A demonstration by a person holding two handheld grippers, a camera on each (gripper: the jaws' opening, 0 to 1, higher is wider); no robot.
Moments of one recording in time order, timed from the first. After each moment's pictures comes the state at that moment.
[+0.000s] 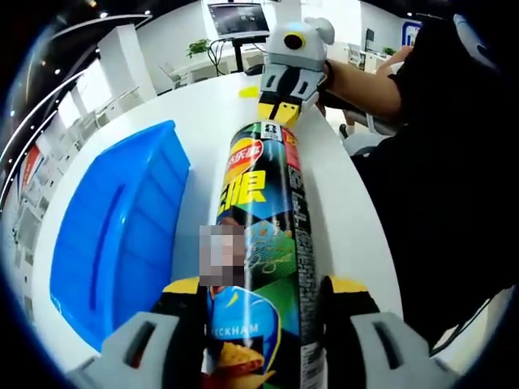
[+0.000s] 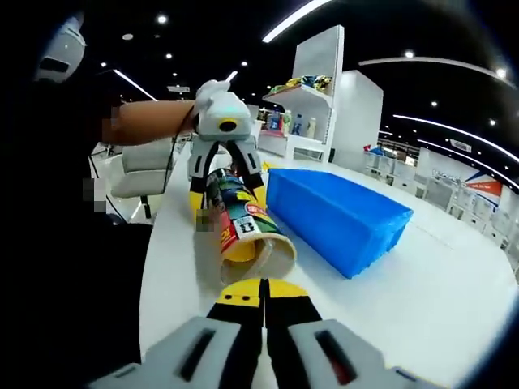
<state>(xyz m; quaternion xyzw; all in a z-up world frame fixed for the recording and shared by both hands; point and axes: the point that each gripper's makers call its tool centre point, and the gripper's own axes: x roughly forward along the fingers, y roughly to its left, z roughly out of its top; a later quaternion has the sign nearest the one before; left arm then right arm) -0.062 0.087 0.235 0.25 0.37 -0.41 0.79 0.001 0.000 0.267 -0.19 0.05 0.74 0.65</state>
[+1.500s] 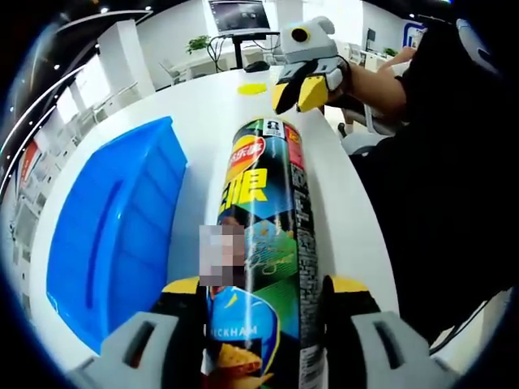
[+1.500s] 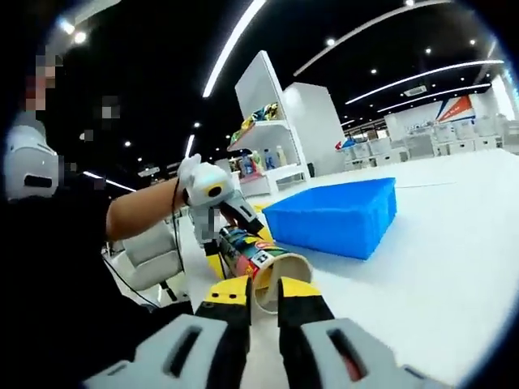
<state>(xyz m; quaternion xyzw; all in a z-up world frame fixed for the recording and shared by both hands) -0.070 0.072 0.235 0.25 0.38 -0.41 0.79 -0.010 -0.022 0.290 0.06 0.15 0.72 0.68</state>
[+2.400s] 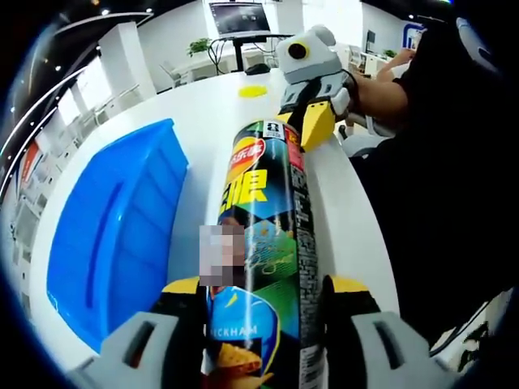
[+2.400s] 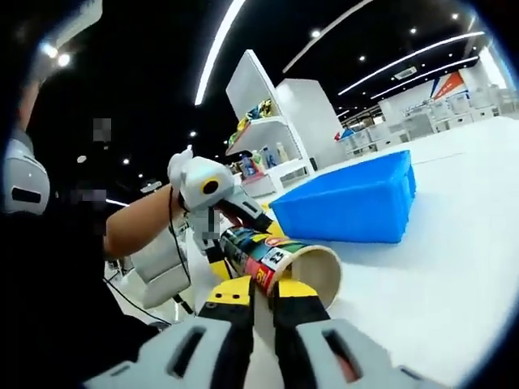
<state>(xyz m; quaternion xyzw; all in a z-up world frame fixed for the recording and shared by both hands) -0.067 0.078 0.235 0.24 0.37 -0.41 0.80 -0.034 0.010 0.280 0.12 0.19 0.72 0.66</state>
